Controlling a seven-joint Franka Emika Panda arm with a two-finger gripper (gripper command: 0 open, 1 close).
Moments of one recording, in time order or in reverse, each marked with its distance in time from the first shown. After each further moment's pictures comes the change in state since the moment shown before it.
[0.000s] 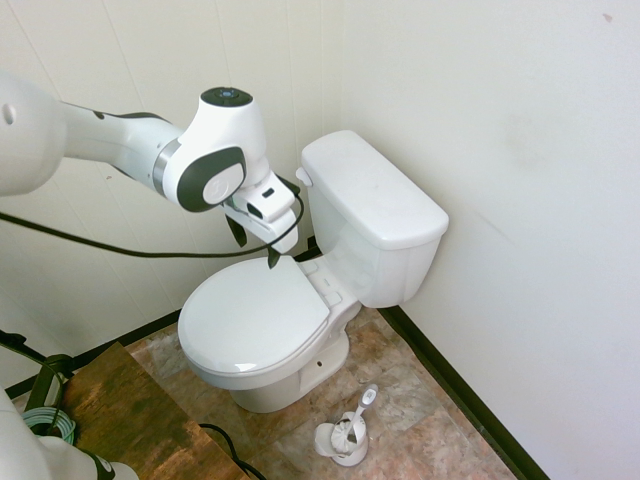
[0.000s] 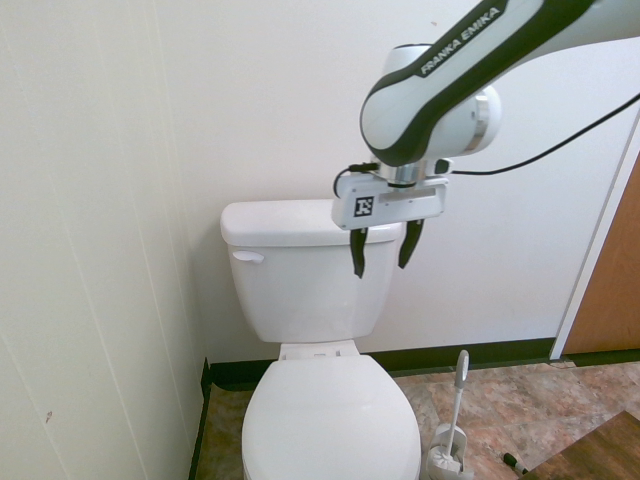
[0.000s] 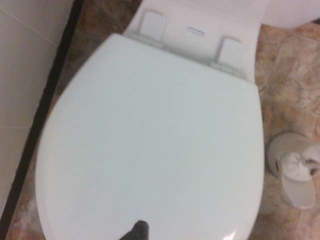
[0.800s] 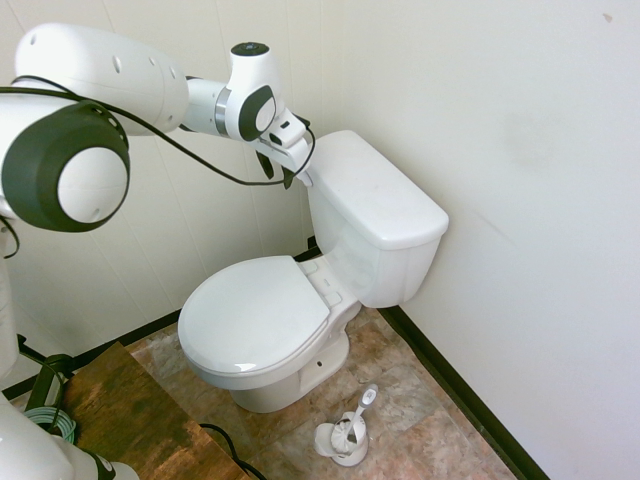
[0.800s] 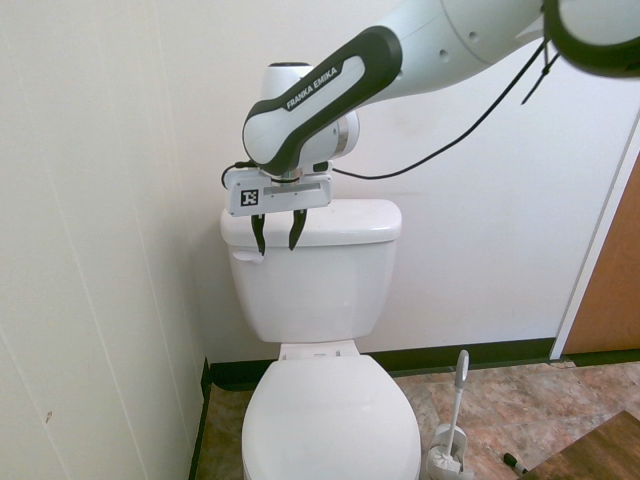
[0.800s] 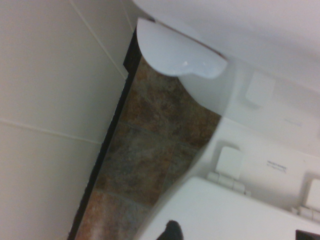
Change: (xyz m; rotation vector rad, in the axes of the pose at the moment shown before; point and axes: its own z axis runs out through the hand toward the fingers) arm 0.038 -0.208 0.046 0.099 0.071 0.021
